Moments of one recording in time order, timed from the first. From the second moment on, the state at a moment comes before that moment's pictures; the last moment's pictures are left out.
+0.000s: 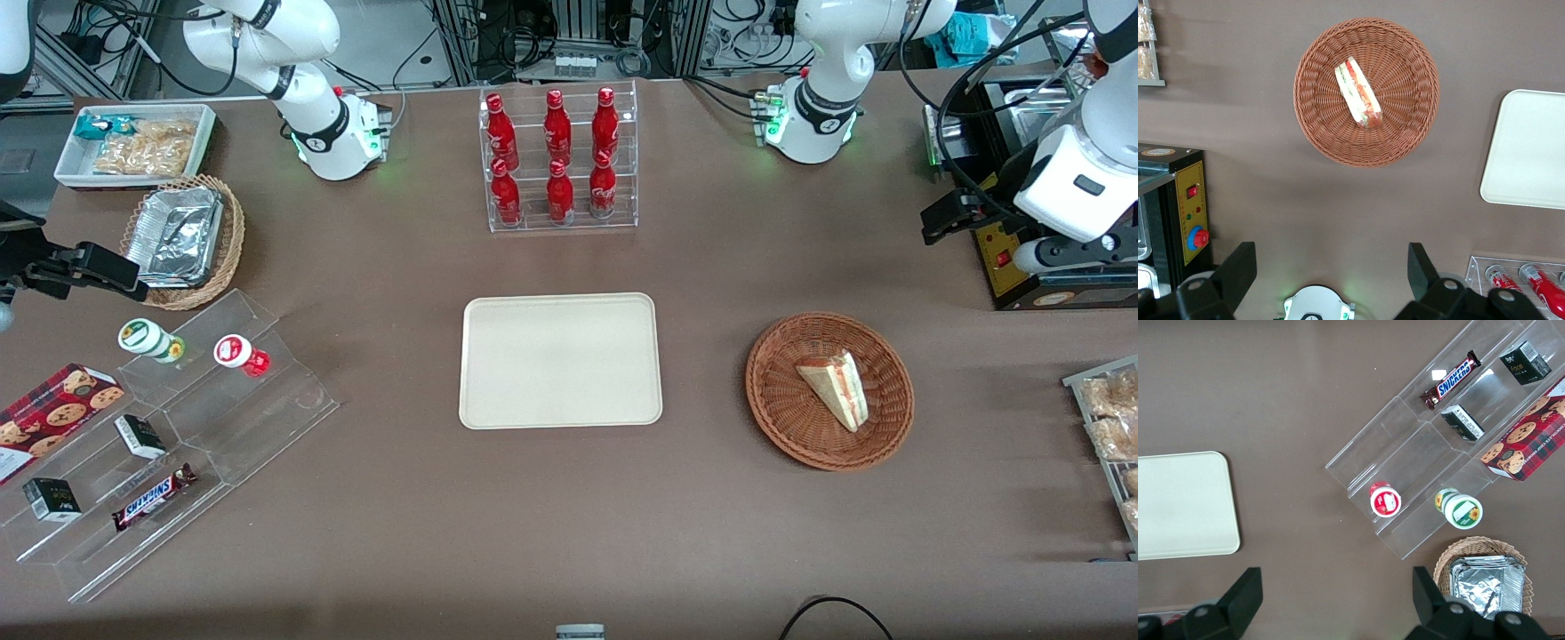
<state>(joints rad) 0.04 0.01 -0.16 -1.53 0.01 1.40 -0.22</state>
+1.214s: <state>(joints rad) 0.04 0.10 -0.16 -1.94 0.01 1.89 -0.22</state>
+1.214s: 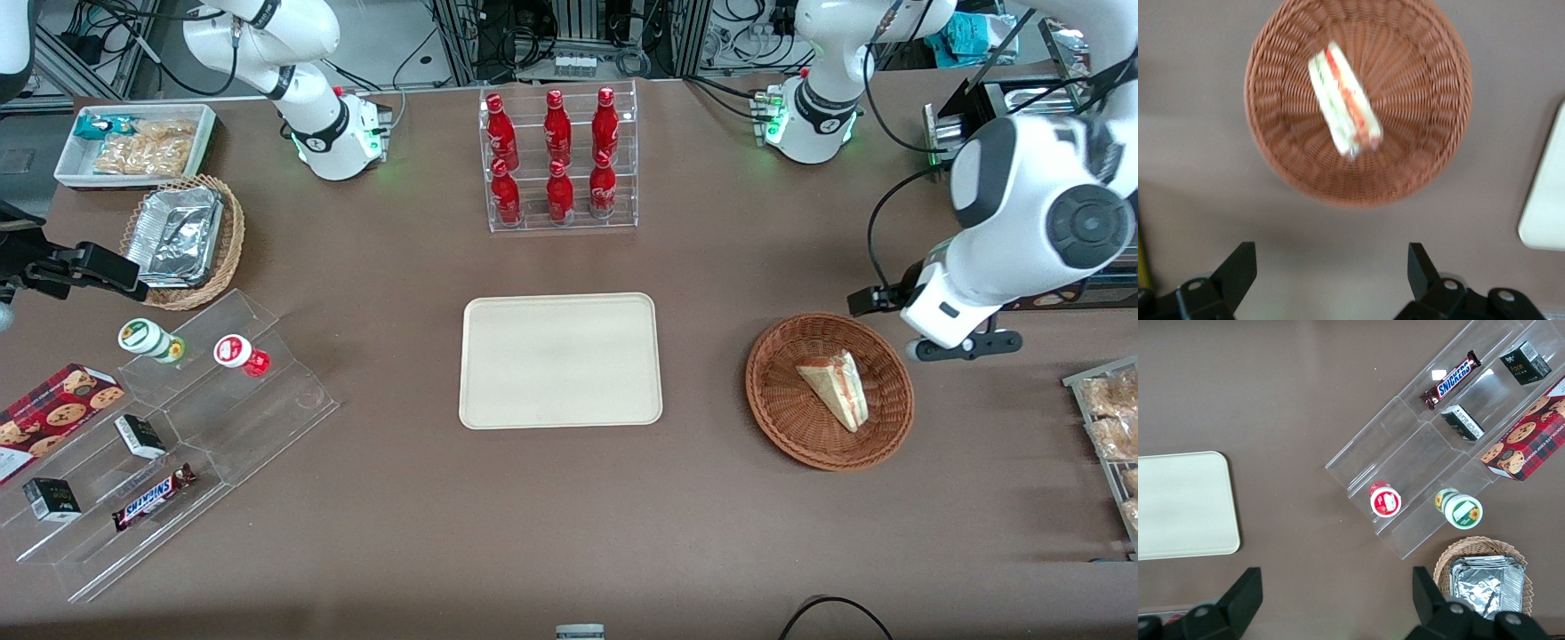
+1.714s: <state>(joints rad) 0.05 0.18 -0.15 -2.06 0.01 2.19 -0.55</state>
